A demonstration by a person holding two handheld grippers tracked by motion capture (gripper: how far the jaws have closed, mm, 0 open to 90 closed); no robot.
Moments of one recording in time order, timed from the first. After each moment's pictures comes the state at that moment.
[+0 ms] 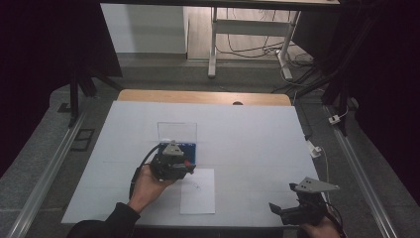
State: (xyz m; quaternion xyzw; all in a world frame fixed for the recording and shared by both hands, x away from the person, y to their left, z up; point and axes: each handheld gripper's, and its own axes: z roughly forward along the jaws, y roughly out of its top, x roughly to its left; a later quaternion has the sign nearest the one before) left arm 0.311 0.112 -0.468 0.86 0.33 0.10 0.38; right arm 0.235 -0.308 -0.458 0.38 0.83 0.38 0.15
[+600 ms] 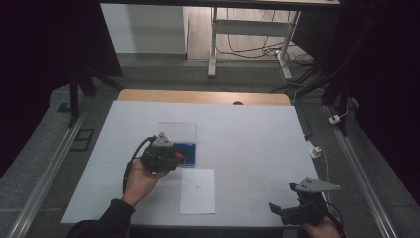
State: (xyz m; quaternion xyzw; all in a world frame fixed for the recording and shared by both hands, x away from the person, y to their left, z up) left arm 0.322 0.136 -0.459 0.84 0.37 0.12 0.39; right arm 0.235 -0.309 -0.458 0.38 0.83 0.38 0.14
